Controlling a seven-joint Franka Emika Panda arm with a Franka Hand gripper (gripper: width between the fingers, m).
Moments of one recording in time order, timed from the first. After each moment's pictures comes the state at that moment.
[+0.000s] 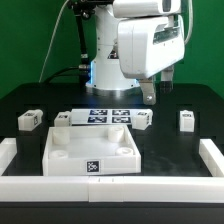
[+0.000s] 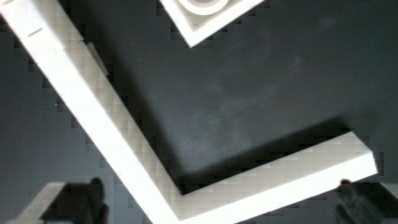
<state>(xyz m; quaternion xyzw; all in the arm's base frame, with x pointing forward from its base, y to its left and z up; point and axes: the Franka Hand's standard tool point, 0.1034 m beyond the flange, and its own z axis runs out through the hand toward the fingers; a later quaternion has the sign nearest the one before) 0.591 0.054 0.131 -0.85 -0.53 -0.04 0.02</state>
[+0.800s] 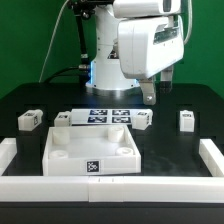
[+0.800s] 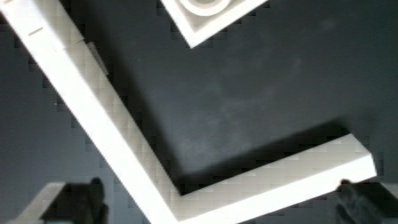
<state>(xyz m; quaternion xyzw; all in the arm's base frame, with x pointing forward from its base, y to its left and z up) 0.589 0.052 0.130 -0.83 -0.56 -0.04 0.01</state>
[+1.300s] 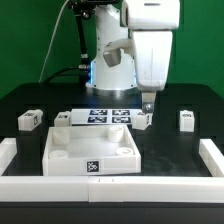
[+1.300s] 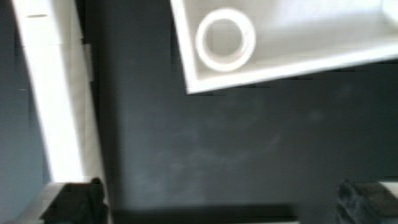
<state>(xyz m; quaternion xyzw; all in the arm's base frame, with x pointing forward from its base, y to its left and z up) 0.572 0.025 0.111 -0.73 -0.69 0.00 0.00</state>
